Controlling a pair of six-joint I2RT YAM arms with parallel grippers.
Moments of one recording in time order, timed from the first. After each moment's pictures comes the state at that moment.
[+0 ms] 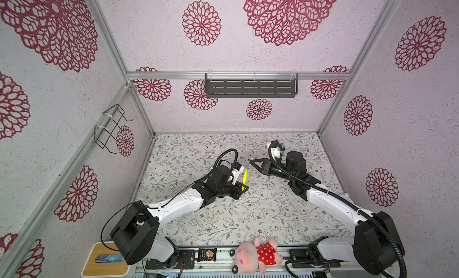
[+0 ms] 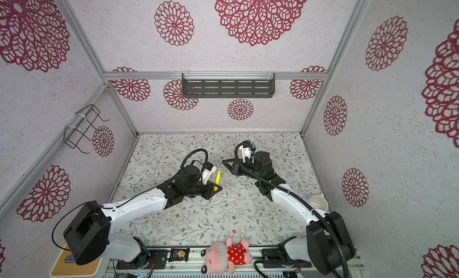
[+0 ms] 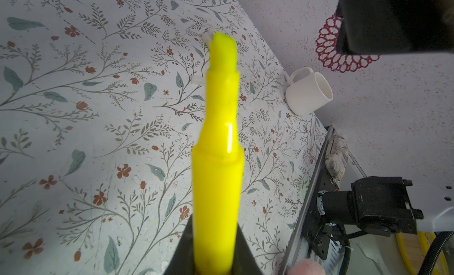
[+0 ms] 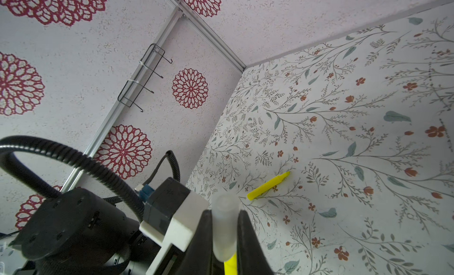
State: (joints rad) left arm -0.76 1.45 0.85 -0.01 0.34 -0.40; right arm 0.48 1.30 0.82 0.26 -0.58 0.73
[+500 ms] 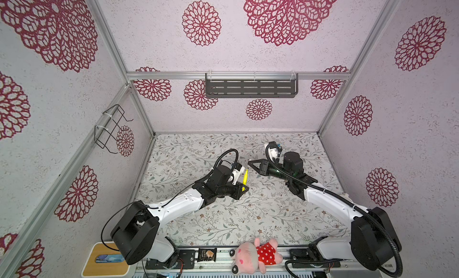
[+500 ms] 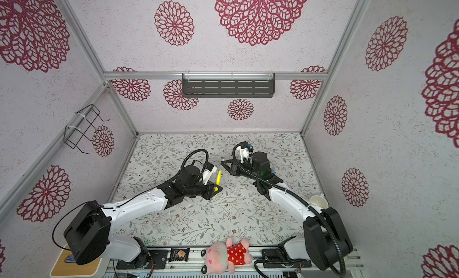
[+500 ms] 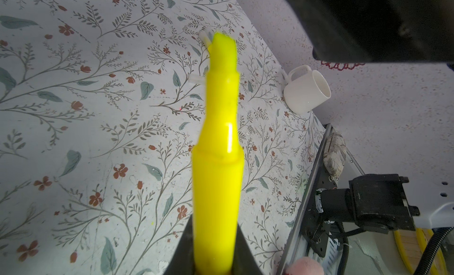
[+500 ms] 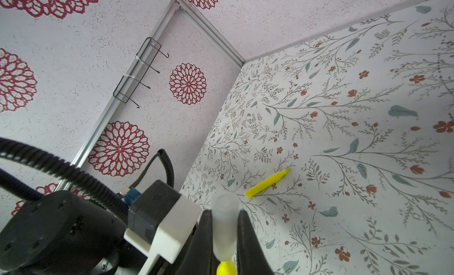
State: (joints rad) left arm -0.76 1.45 0.85 -0.01 0.34 -0.40; right arm 0.49 1.34 0.82 0.28 -0.58 0.73
